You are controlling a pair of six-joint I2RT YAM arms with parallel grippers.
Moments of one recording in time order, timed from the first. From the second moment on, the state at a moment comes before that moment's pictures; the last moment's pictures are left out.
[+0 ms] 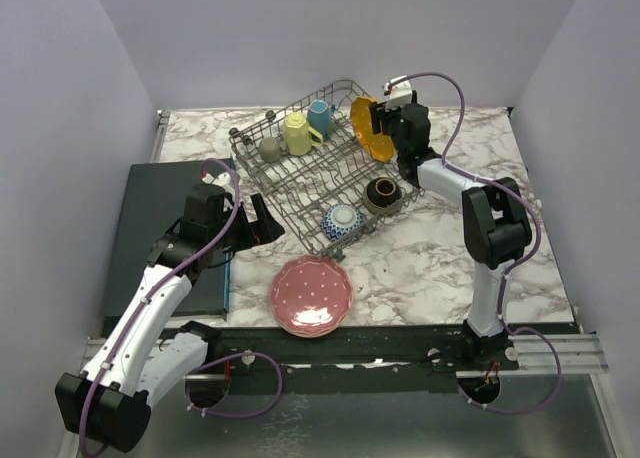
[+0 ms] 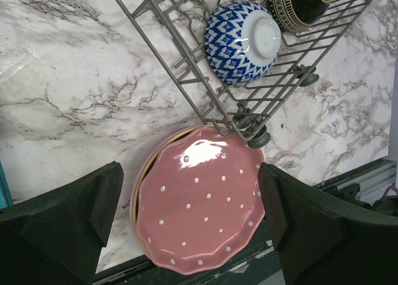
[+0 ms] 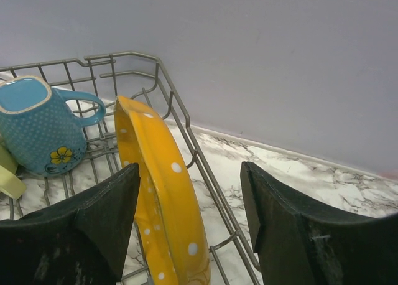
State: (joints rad) left arm -0.31 0.88 0.82 -0.61 0.24 -0.56; right arm 0.35 2.02 1.42 0.58 0.17 -0.20
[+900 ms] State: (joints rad) left arm -0.31 0.88 0.82 -0.61 0.24 -0.56; right arm 0.35 1.87 1.42 0.41 0.11 -0.09
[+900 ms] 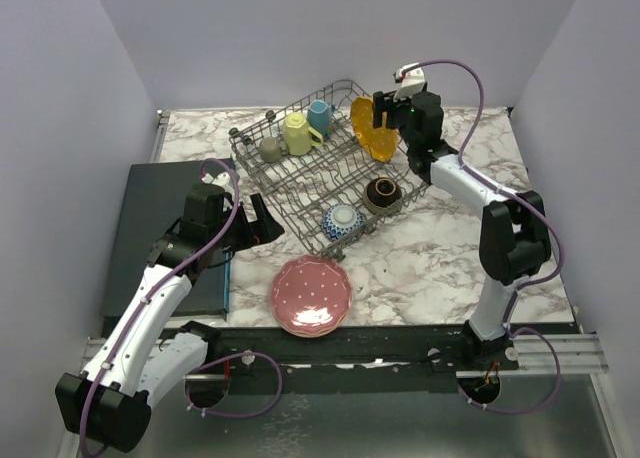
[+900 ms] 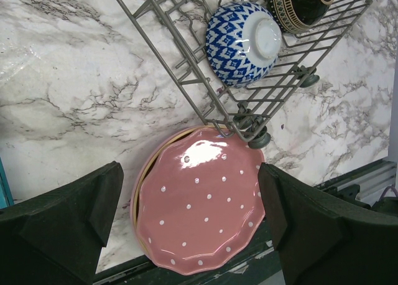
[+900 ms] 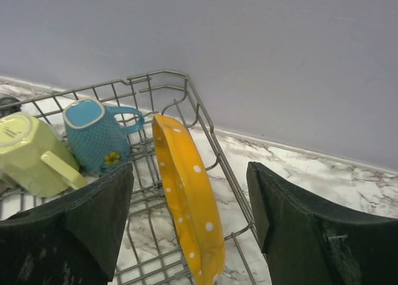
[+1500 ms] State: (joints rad) left arm -0.31 0.88 0.81 -0.61 0.24 -0.56; right arm 0.35 1.54 1.36 0.15 -0.03 0.12
